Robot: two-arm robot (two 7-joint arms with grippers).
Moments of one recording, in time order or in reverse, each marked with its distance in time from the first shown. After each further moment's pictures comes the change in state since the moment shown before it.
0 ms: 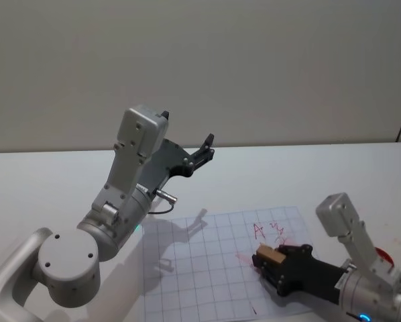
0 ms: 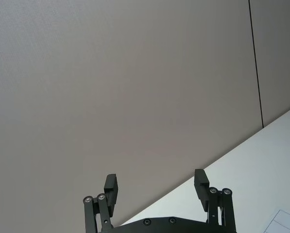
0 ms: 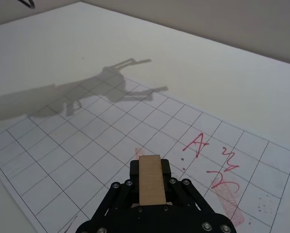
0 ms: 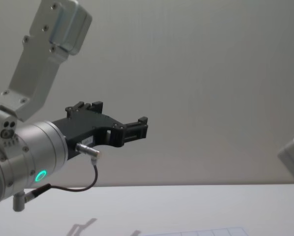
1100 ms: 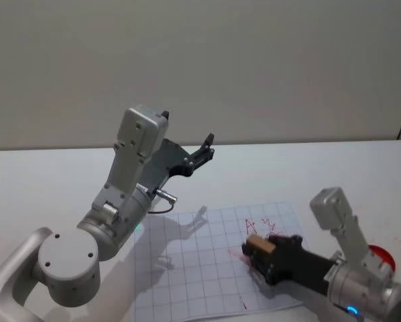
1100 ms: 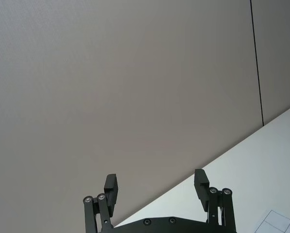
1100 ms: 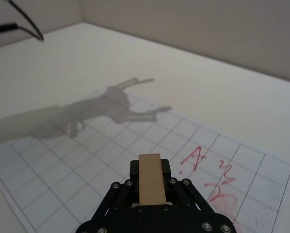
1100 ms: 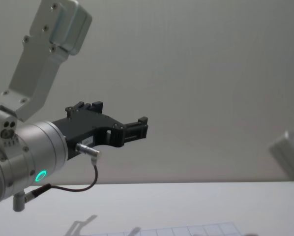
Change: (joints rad) left arm 0.000 0.000 0.000 0.000 0.000 0.000 0.000; right arm 0.025 -0.026 -0.026 0.034 0.026 -0.053 -0.025
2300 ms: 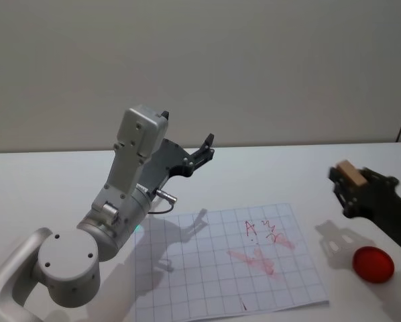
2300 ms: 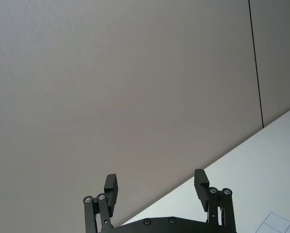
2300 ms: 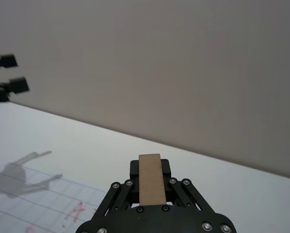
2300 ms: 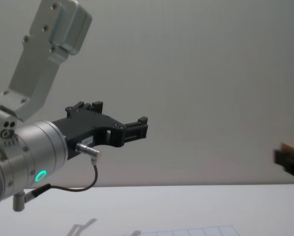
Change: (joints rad) left arm 0.000 0.000 0.000 0.000 0.000 0.000 0.000; right arm -0.080 0.124 0.138 -0.194 0.163 -0.124 -0.299
